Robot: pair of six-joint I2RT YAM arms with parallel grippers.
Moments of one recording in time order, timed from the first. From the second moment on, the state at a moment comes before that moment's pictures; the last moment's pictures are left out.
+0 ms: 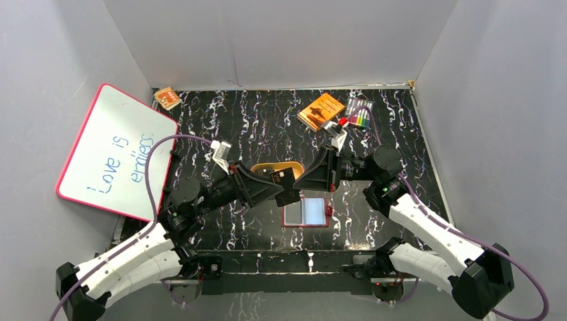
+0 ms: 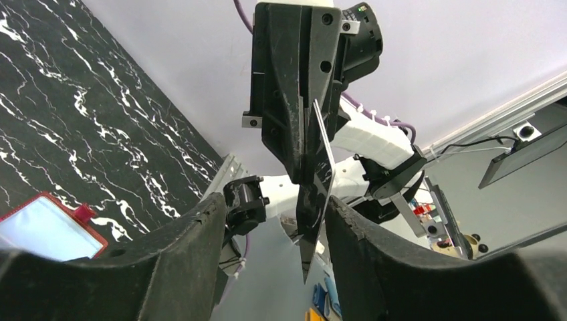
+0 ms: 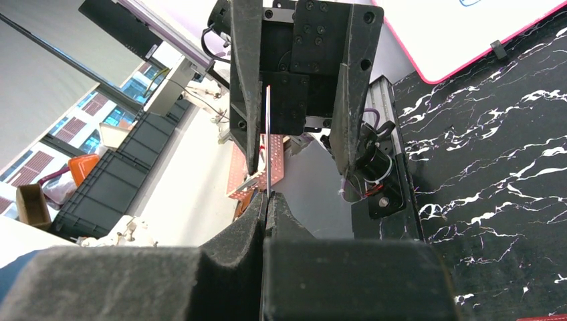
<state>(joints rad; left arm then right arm) -0.87 0.68 0.56 0.33 0.30 -0.97 0.64 0.96 0.69 0.57 -1.00 1.08</state>
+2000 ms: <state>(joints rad) -0.87 0.70 0.52 0.42 0.39 -0.96 0.62 0.96 0.64 0.80 -0.97 1.23</state>
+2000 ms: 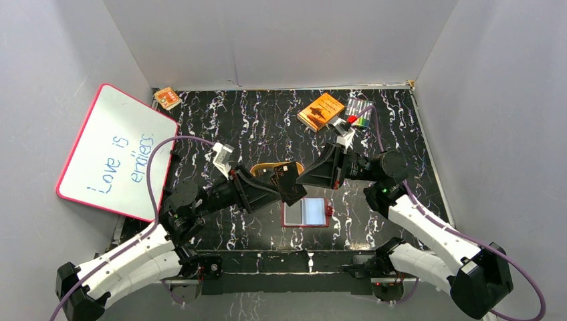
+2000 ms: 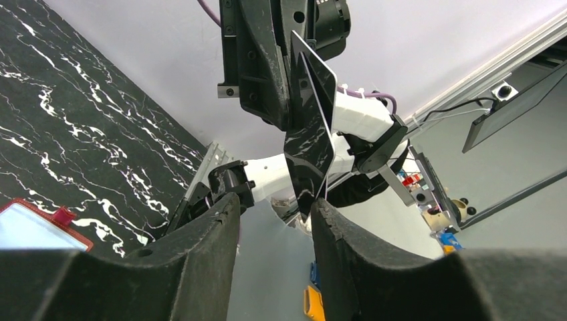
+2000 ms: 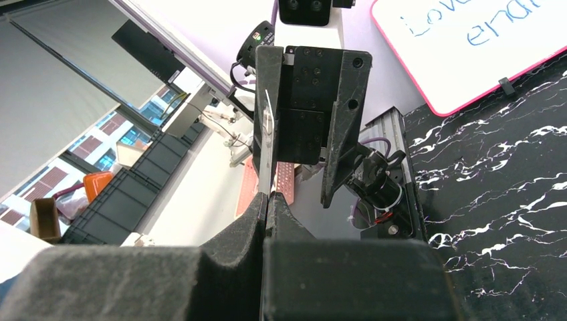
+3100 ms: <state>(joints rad) -0.87 0.59 0.55 0.28 0.20 -0.91 0.64 0.96 0.64 0.74 -0.96 1.20</state>
